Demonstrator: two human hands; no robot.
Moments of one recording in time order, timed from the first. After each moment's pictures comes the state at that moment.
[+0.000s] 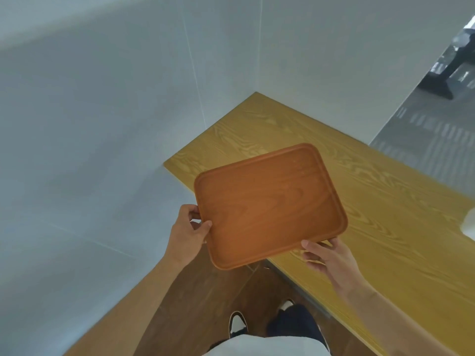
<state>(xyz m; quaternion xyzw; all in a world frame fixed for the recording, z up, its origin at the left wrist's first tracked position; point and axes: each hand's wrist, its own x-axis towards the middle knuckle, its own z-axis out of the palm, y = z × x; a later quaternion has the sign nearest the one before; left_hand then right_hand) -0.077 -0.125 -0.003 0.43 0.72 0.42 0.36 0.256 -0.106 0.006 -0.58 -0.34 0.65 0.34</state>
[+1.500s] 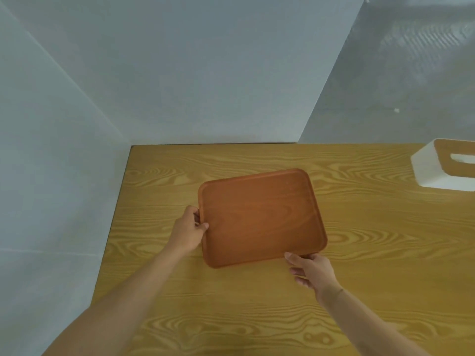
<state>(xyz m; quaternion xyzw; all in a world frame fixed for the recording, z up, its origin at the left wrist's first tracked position) -0.007 0.324 -0.093 0.70 0.58 0.03 0.41 0.231 0.096 -0.088 -0.75 0.02 0.52 0.41</state>
